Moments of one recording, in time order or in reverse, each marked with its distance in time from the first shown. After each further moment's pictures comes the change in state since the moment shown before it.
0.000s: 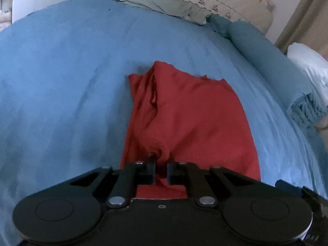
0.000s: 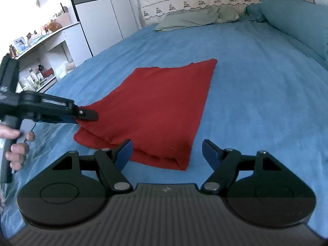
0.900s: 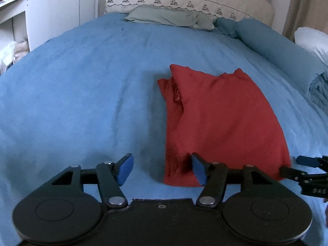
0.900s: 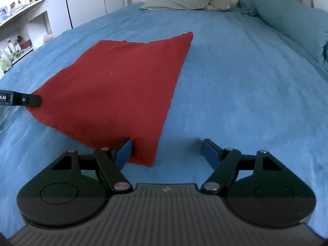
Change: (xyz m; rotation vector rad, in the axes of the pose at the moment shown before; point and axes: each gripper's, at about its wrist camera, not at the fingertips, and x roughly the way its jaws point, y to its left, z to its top) left arm -0.021 0.012 -0.034 0.152 -0.097 0.176; right arm 0.042 -0.008 -0.012 -0.097 0.108 -0.155
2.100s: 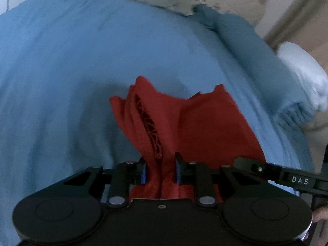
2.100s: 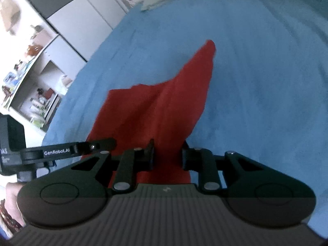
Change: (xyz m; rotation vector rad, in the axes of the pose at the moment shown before) left arm 0.052 -0.034 0.108 -0.111 0.188 -0.302; right arm 0.031 -0.026 0.137 0.323 0.122 0.295
